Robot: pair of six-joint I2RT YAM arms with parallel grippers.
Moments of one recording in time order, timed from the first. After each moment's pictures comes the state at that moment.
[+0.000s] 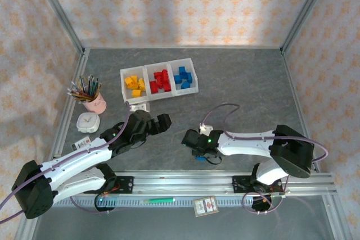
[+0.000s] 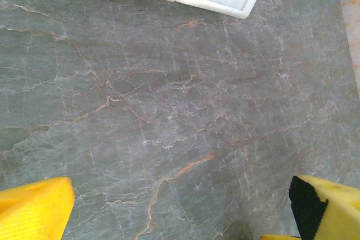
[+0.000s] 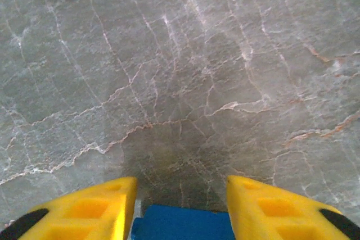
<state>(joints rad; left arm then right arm) -0.73 0.97 0.55 -0.26 -0.17 -0.96 1.14 1.47 0.74 -0.62 0.25 1.18</state>
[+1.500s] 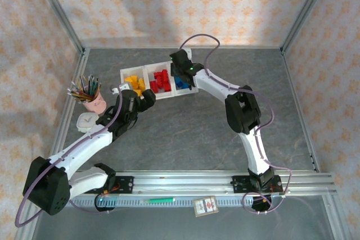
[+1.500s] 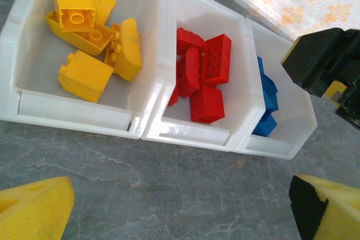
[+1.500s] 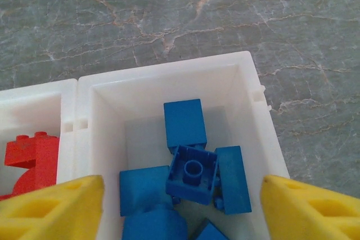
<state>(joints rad) -0.41 1.10 0.65 -0.14 -0.24 -0.82 0.63 2.22 1.89 -0.45 0.38 0.43</state>
